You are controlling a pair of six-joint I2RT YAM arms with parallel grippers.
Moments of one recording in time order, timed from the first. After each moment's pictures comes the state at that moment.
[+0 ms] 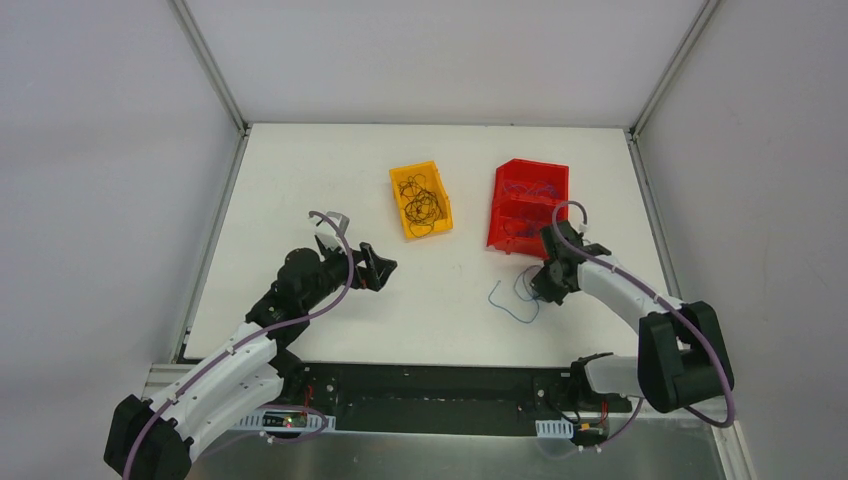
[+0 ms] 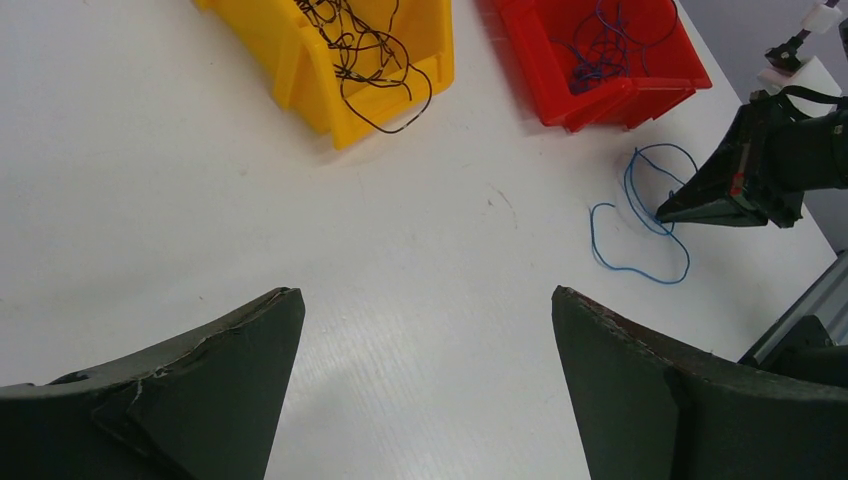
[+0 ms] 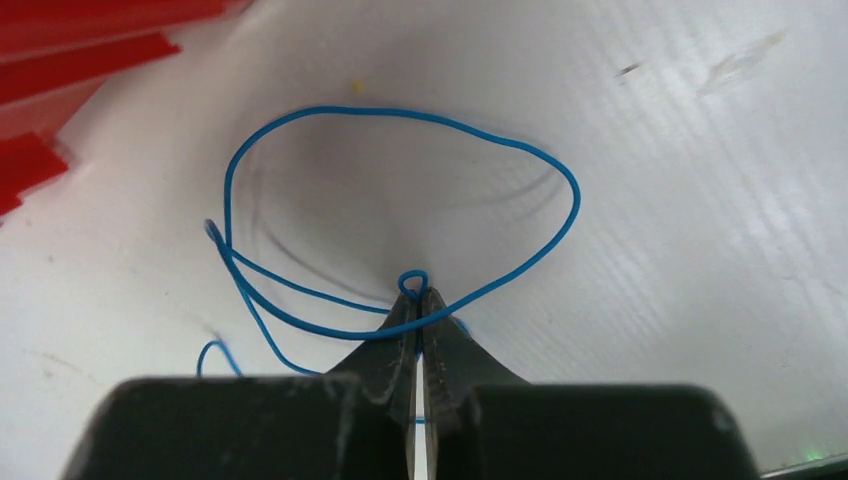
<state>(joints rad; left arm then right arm) -0.54 0.70 0.34 0.12 0.07 -0.43 0.31 1.30 0.66 -0.66 0.20 1.02</state>
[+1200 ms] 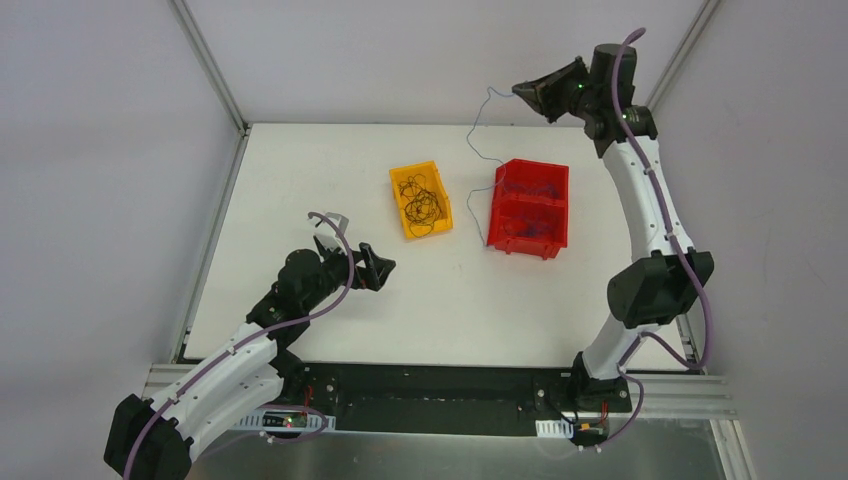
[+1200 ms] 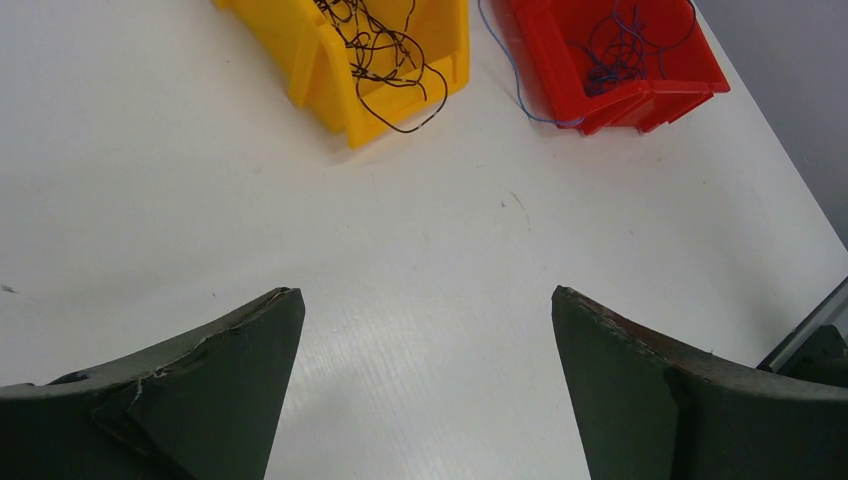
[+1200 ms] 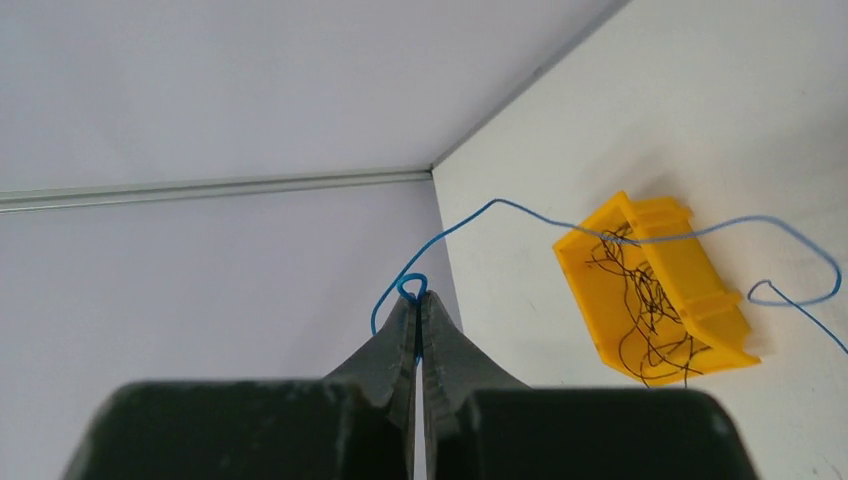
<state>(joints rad) -0.54 0.71 0.33 0.12 0.05 -0.42 0.15 1.74 1.88 -0.53 -0.35 1.18</state>
